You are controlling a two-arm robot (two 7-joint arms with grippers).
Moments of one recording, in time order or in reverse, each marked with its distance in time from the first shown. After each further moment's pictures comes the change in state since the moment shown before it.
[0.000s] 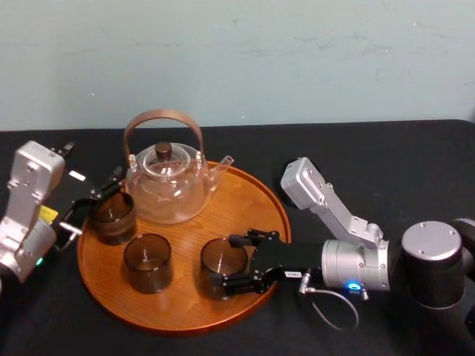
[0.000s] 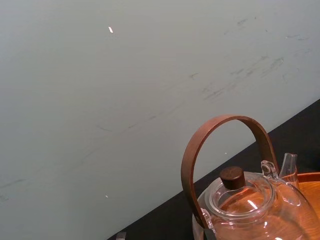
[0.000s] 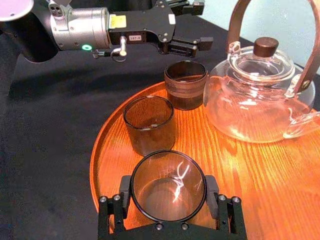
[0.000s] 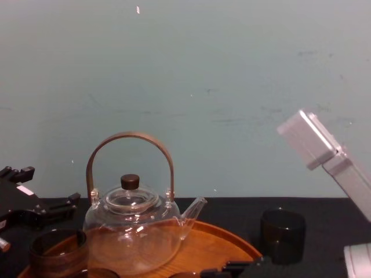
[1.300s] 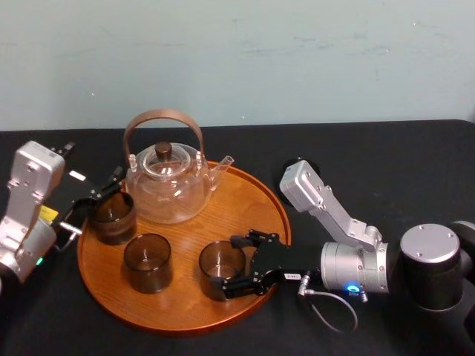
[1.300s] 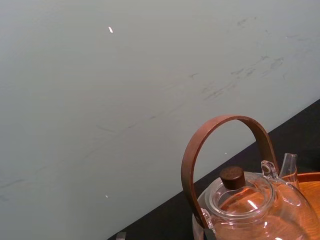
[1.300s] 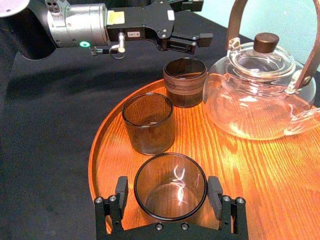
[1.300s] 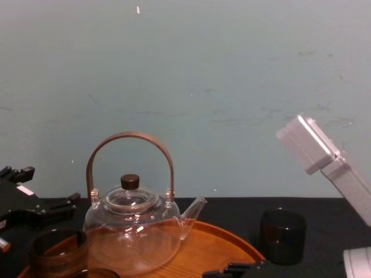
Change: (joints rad) left arm 0.000 0.000 0.000 0.000 0.000 0.000 0.000; right arm -0.002 -0.002 -0.005 0.006 -0.002 -0.003 -0.008
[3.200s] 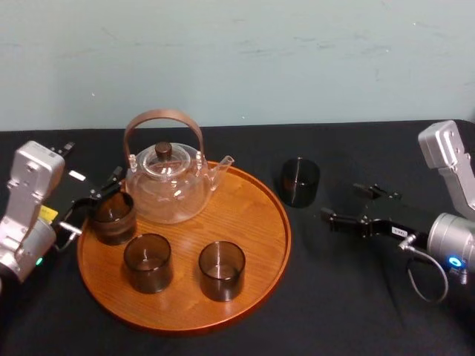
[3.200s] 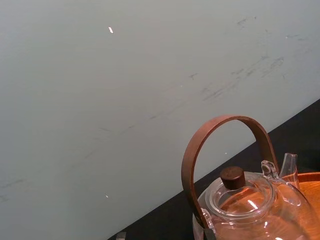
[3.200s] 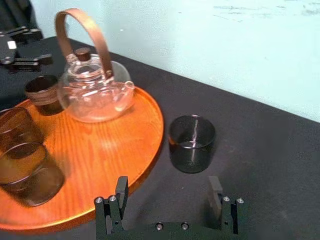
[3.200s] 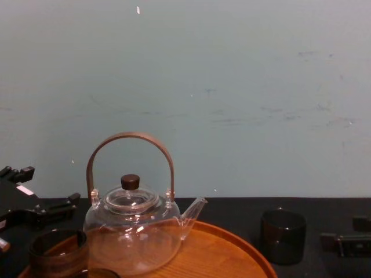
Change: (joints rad) left arm 0.000 0.000 0.000 0.000 0.000 0.000 0.000; right arm -0.189 0.164 0.301 -0.098 0.147 0.000 -0.242
